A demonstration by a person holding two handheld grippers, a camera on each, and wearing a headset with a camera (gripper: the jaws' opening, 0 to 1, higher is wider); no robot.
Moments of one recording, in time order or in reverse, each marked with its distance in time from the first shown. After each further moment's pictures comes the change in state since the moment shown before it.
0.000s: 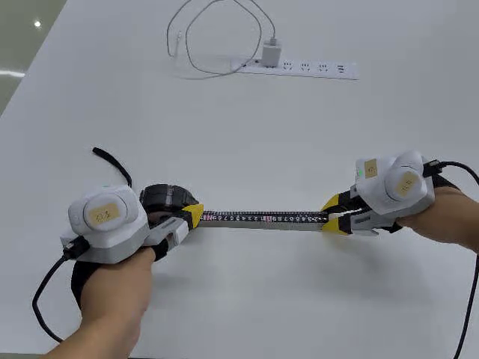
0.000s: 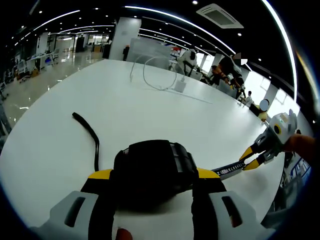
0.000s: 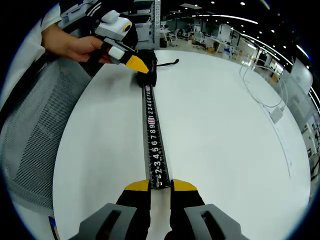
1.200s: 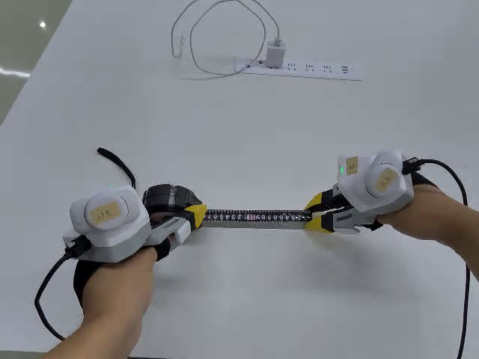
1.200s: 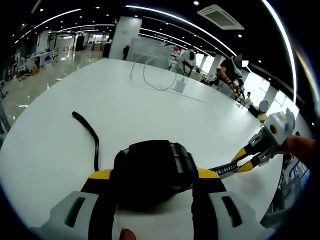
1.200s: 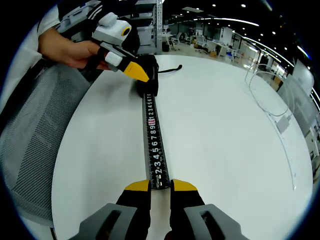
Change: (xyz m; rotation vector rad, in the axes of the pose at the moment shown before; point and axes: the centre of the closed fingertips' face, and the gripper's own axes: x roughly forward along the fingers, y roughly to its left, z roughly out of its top) left arm -0.001 0.001 -0.001 -0.015 0.001 -0.011; right arm 0.021 0.000 0.027 -0.010 -0.038 0.024
